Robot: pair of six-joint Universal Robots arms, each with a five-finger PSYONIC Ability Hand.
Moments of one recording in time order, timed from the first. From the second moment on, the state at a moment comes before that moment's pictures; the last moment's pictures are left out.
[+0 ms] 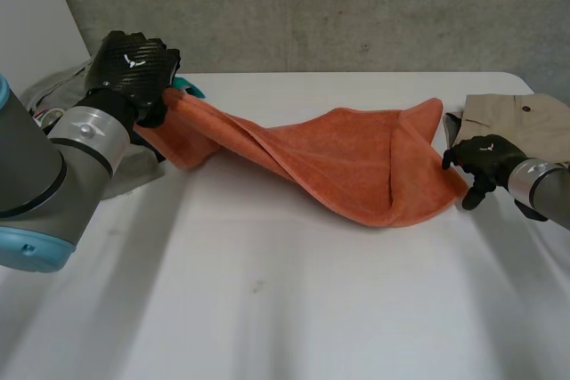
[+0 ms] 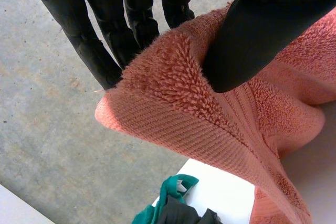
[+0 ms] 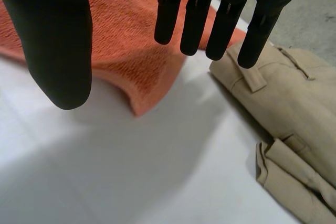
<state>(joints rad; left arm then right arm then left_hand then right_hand) 4.35 -1.81 -1.52 3.42 -1.49 3.65 1.58 -0.76 1.12 0.11 1.15 2.56 1.14 1.20 1.20 1.20 1.00 0.53 0.54 0.54 0.54 0.37</state>
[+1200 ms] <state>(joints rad) 4.41 -1.89 -1.44 2.83 -1.53 4.11 1.47 -1.05 1.17 0.91 1.33 2.07 1.14 1.20 1.20 1.20 1.00 1.13 1.18 1.19 1.20 1.00</state>
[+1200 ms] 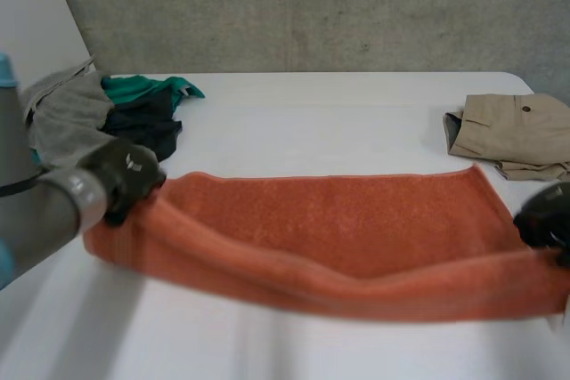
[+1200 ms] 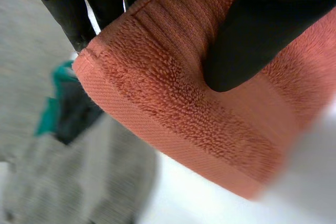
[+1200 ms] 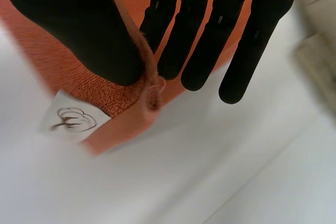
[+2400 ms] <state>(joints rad) 4.43 -1.84 -1.67 2.90 -1.59 4.06 1.45 -1.17 1.37 0.91 1.38 2.07 1.14 1.20 1.20 1.20 1.00 1.13 1.18 1.19 1.20 1.01</state>
